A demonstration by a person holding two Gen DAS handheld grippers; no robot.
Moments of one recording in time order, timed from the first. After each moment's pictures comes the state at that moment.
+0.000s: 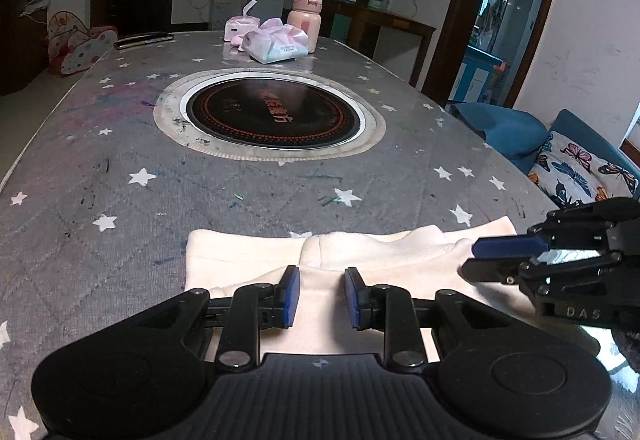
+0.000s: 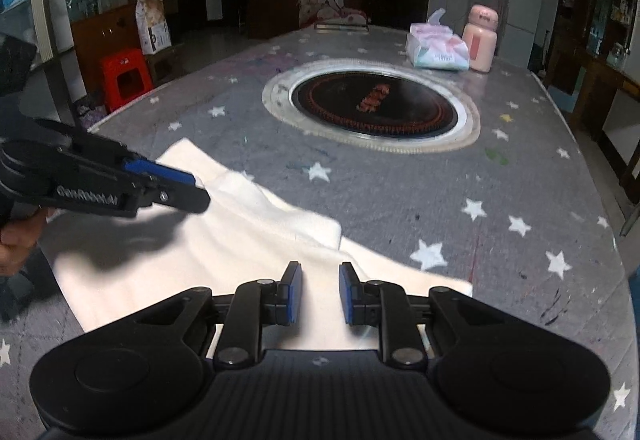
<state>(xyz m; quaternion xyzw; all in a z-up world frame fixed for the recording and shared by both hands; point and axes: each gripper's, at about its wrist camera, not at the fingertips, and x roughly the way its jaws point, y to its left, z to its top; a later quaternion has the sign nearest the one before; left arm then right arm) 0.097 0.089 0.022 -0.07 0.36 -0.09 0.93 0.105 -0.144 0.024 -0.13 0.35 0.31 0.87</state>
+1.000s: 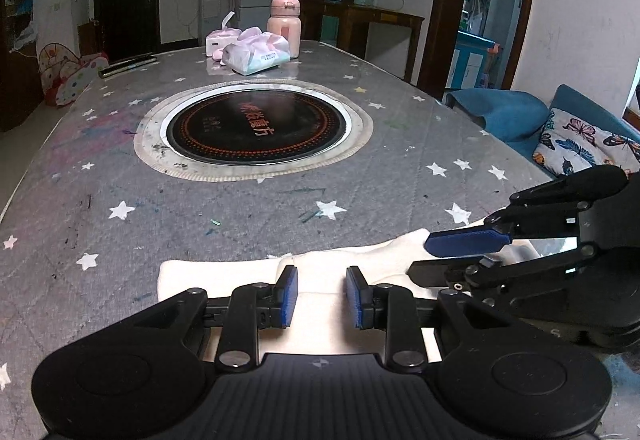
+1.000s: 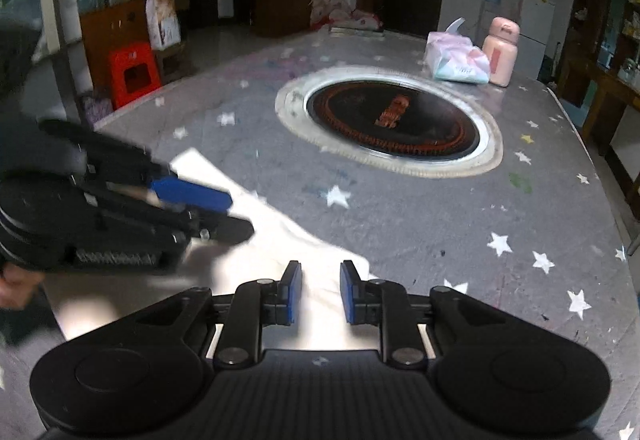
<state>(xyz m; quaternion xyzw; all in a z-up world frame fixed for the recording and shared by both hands) 0.112 0.063 0.023 -0.01 0.35 -0.09 0.93 0.121 -0.114 0.019 -0.16 0.35 0.32 0.87</state>
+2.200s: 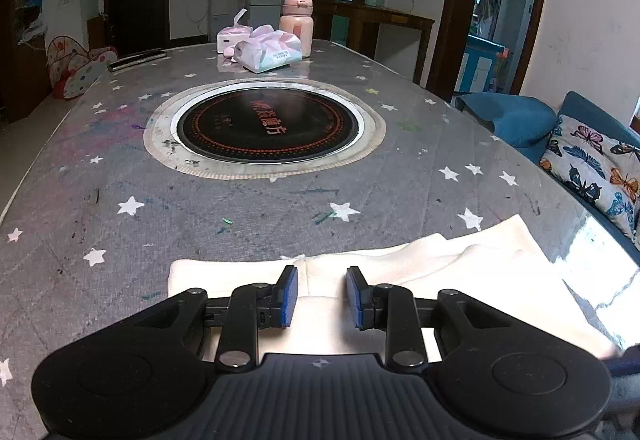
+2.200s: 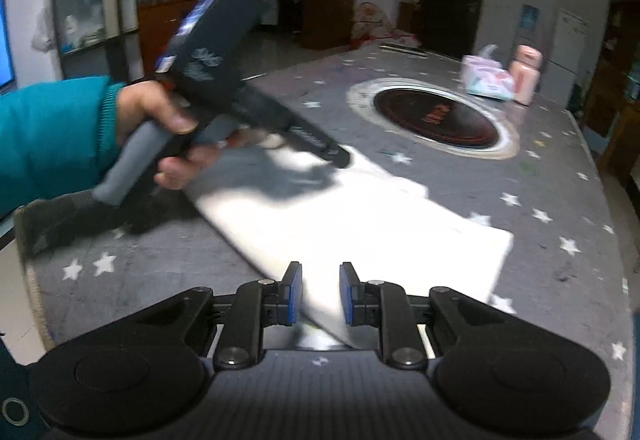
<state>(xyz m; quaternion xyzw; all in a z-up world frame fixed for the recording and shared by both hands) 0.116 0.070 0.021 -0.02 0.35 -0.08 0.93 0.000 -0.162 0.041 -0.17 0.32 0.37 0.86</state>
